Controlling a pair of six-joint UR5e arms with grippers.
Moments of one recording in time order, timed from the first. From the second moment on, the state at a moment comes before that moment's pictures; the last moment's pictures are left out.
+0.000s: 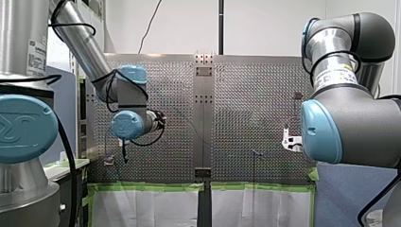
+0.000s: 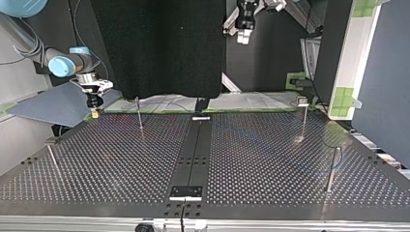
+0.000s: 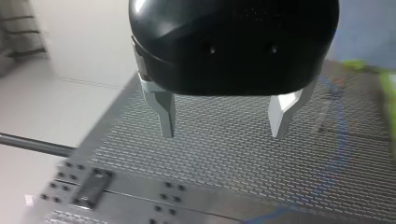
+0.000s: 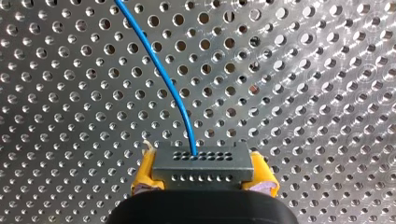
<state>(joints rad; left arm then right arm) -0.76 -1.63 -2.51 -2.13 -2.21 -1.77 1.54 -0.71 1.56 -0.81 1.08 1.62</state>
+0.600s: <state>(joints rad) -0.75 -1.64 -2.64 -2.12 -2.18 -1.77 1.55 -0.71 1.56 -0.81 1.08 1.62</state>
